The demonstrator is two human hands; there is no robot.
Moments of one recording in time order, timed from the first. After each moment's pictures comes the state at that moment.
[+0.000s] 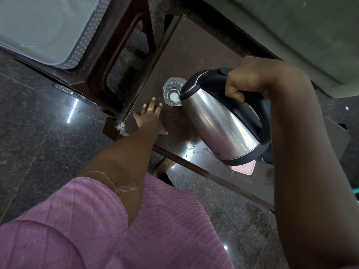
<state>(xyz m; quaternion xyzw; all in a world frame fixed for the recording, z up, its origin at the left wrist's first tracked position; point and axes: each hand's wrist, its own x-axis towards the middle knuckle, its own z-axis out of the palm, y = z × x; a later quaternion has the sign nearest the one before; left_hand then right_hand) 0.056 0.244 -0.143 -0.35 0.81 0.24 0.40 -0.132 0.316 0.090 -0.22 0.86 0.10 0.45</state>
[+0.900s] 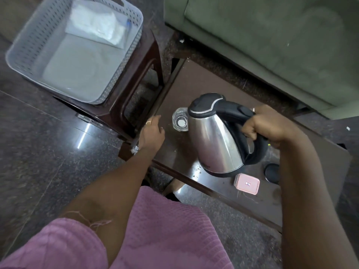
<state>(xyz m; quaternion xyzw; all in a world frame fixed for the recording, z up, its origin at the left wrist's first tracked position) 0.071 0.217 -0.094 -0.45 0.81 0.38 0.02 -0.120 0.368 0.111 -0.17 0.88 -0.16 0.40</state>
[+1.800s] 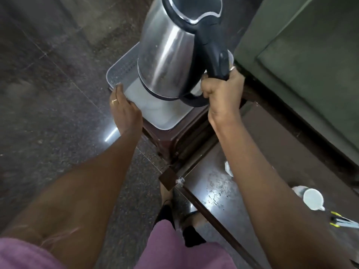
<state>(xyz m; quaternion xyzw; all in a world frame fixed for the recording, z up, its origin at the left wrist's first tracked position) 0.170 -0.009 -0.062 -0.66 0.64 0.21 -0.31 0.002 0.071 0.069 -0.20 0.63 -0.67 0.34</state>
